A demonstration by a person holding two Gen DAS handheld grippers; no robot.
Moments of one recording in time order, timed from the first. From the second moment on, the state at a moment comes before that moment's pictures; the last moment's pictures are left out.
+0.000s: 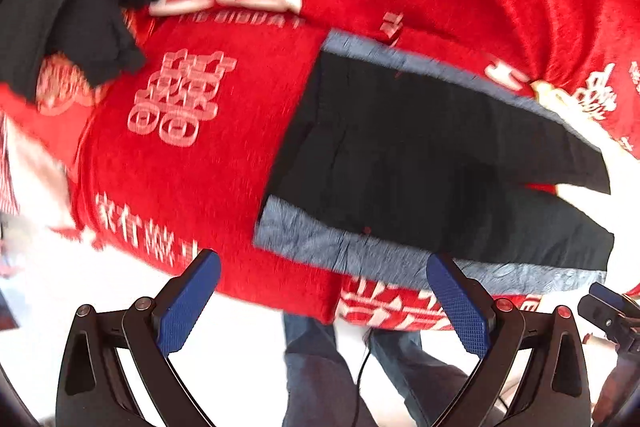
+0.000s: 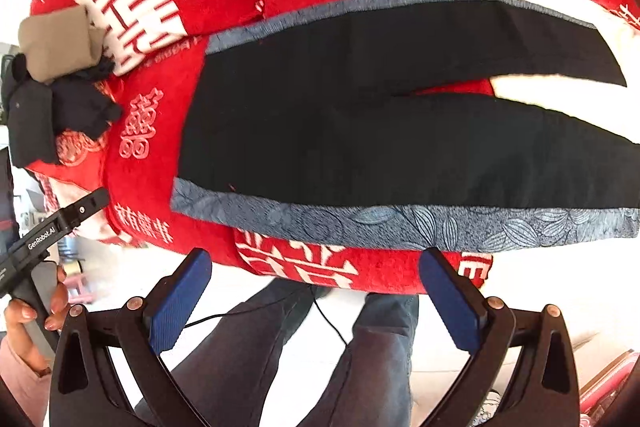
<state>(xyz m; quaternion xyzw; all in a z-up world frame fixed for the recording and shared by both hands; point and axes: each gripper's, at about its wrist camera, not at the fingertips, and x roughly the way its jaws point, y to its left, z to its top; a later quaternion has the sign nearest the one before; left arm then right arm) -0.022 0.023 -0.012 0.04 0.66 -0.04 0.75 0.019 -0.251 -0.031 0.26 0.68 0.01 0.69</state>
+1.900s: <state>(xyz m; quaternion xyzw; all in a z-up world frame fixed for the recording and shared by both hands) 0.009 0.022 -0.213 -0.17 0.69 -0.15 0.69 -0.102 -0.333 -0.245 0.72 0.37 -0.07 0.59</state>
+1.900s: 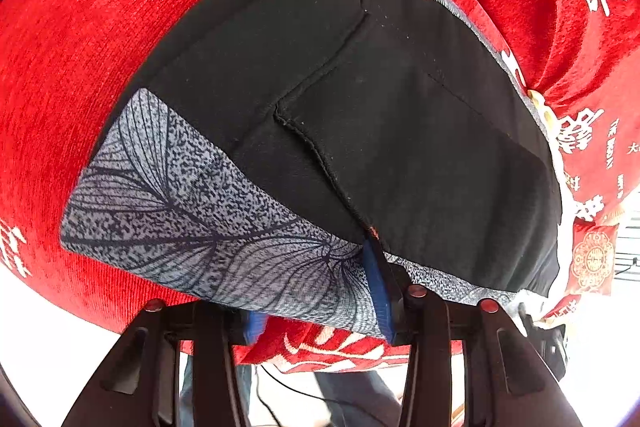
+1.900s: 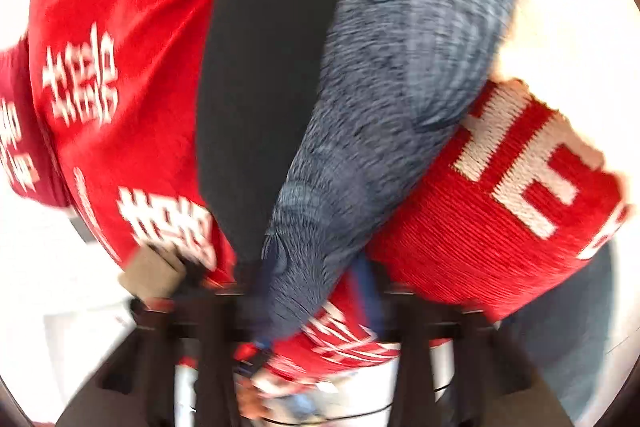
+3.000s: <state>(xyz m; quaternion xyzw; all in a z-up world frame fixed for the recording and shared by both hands) 0.199 -0.070 -0.119 -0.04 0.55 0.01 0.84 0.236 -0.450 -0.165 0.38 0.60 0.12 0.69</state>
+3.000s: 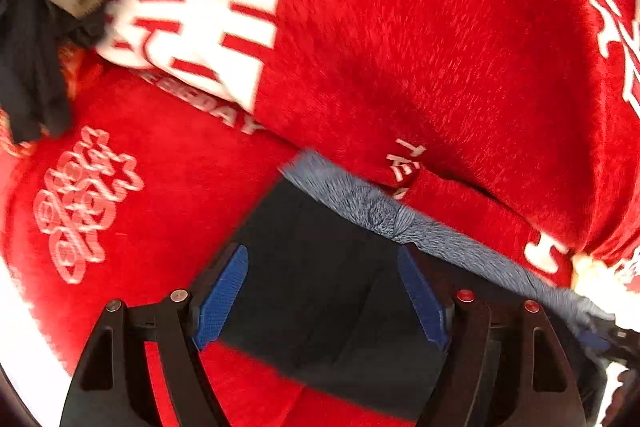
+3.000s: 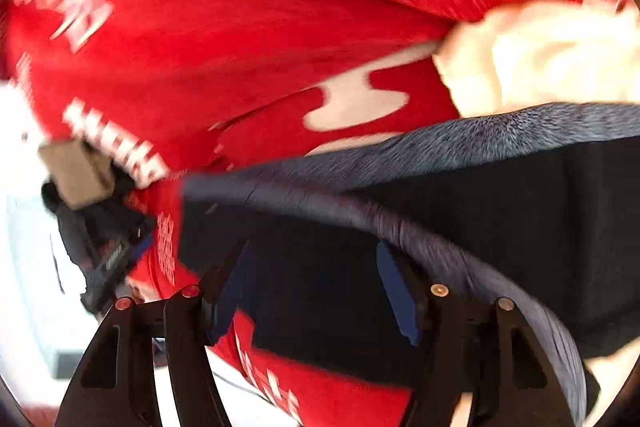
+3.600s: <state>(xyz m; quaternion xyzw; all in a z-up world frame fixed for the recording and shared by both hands) 0.103 -0.178 -0.145 0.14 0.62 -0.09 0.76 0.118 -0.480 -0.127 0.38 0.59 0.07 0.71</state>
